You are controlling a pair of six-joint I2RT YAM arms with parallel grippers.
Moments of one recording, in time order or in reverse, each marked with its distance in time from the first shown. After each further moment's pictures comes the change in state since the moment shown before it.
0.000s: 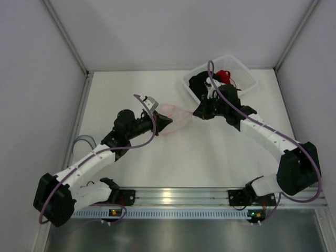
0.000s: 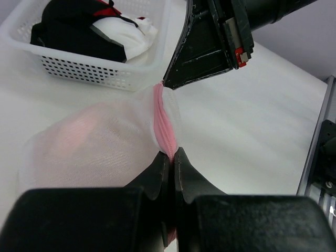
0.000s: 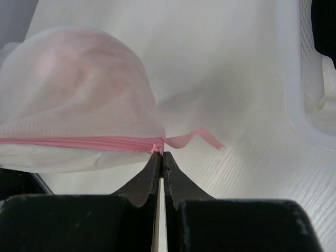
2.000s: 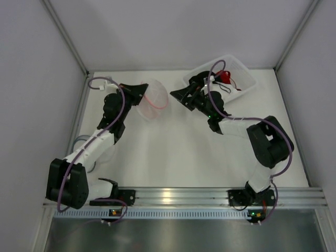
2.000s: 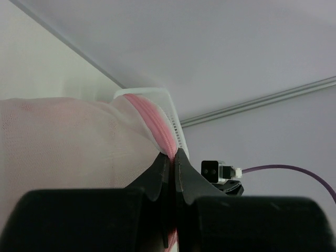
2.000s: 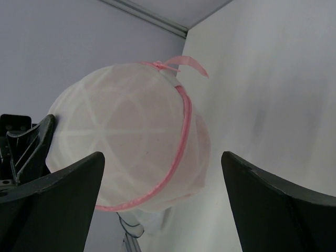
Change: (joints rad) left arm 0.290 0.158 0.093 0.219 -0.404 -0.988; right arm 0.082 0.340 -0.117 0.994 0.105 0.761
